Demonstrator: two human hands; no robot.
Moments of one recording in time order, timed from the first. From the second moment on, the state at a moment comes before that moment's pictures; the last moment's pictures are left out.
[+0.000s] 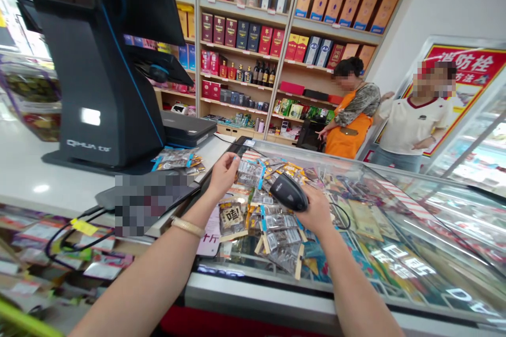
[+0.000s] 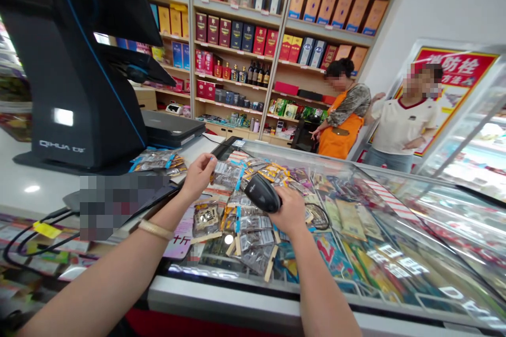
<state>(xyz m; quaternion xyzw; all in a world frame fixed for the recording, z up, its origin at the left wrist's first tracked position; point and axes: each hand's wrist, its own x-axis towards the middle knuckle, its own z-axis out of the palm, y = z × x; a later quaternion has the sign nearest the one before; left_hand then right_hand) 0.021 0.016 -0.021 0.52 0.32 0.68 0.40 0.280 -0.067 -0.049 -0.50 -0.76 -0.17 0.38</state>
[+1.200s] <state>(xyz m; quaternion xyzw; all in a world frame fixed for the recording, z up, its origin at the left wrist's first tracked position) -0.032 0.046 -0.011 0.07 0.31 0.79 0.51 0.286 -0.065 -0.054 -0.48 -0.76 -0.20 0.40</state>
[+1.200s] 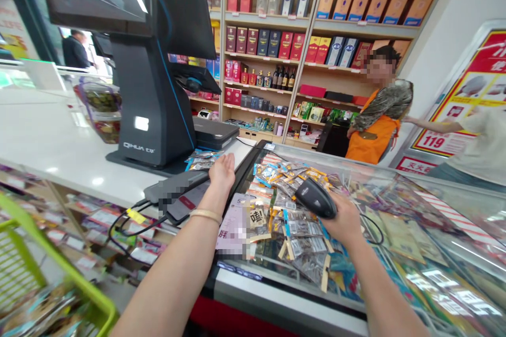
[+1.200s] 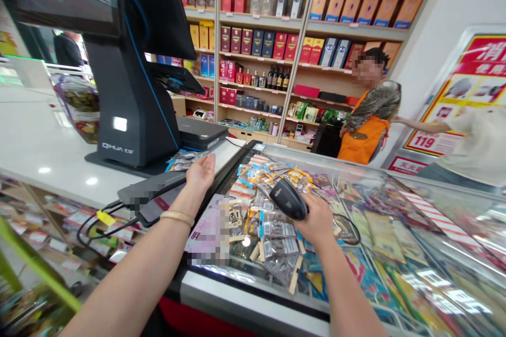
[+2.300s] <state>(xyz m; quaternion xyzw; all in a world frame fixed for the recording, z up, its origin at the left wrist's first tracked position) -0.003 0.027 -0.014 0.58 0.45 0.55 0.40 0.283 -0.065 -0.052 -0.48 -0.75 -0.19 0.41</state>
